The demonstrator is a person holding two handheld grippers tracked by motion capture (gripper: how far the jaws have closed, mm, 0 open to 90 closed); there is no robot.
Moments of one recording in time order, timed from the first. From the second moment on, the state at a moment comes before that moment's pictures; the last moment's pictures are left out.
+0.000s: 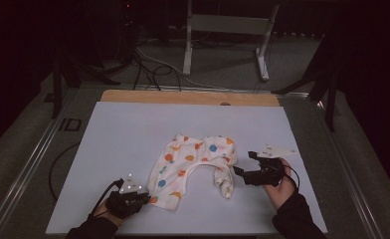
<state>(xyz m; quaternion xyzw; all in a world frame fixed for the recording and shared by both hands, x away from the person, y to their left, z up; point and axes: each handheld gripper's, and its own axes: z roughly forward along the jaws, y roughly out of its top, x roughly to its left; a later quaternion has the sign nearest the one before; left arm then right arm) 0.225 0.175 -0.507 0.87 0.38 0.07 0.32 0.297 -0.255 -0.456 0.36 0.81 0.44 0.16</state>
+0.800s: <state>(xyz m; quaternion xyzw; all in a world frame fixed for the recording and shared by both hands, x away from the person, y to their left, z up) 0.208 0.107 -0.489 0.91 0.17 0.07 0.37 0.296 -0.249 -0.456 0.35 0.82 0.43 0.16</state>
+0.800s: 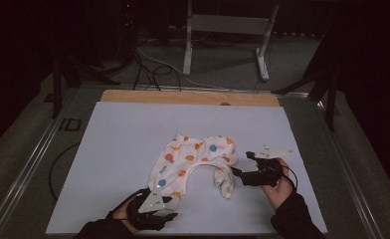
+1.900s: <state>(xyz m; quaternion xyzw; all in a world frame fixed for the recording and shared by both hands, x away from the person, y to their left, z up) 0.232 0.113 -0.501 0.89 0.24 0.06 0.38 0.296 -0.251 -0.454 0.35 0.82 0.43 0.16</state>
